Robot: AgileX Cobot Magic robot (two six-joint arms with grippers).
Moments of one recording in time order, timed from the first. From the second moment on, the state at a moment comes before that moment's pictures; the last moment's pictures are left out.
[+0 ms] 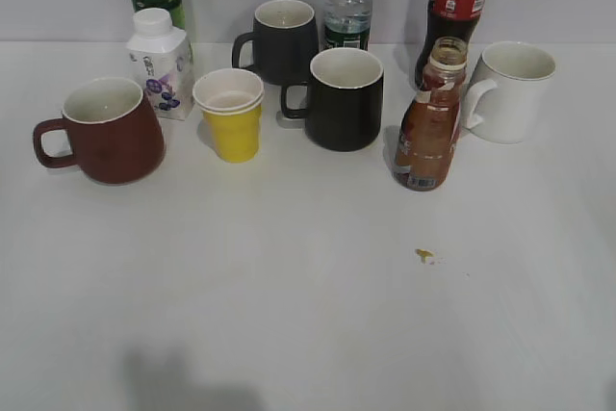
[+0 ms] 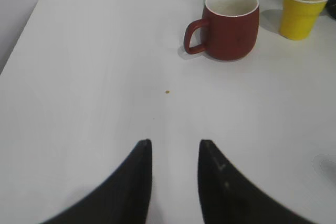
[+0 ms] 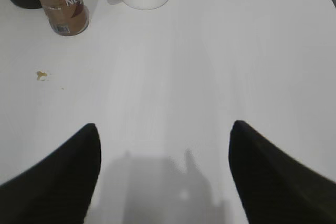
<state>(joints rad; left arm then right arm) -0.01 -0.01 -0.53 -0.02 1.07 0.08 0.08 -0.01 -0.50 0.01 1.04 -0.04</state>
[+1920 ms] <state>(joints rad) -0.03 0.09 -0.52 -0.01 0.53 0.08 0.08 0.03 -0.52 0.03 0.83 -0.03</state>
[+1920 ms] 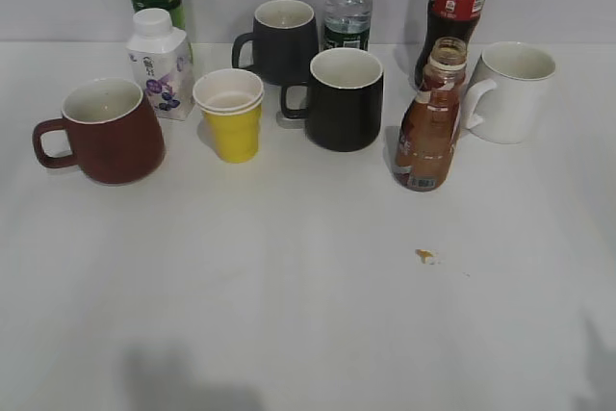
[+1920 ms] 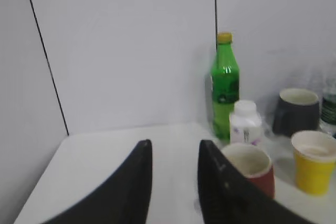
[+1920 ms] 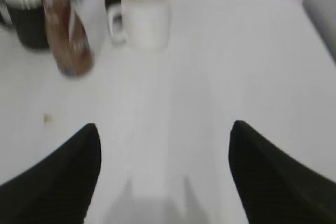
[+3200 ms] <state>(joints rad) -0.09 1.19 -0.24 -0.11 -0.45 0.08 0.25 0.86 -0.49 0.04 0.03 -0.04</state>
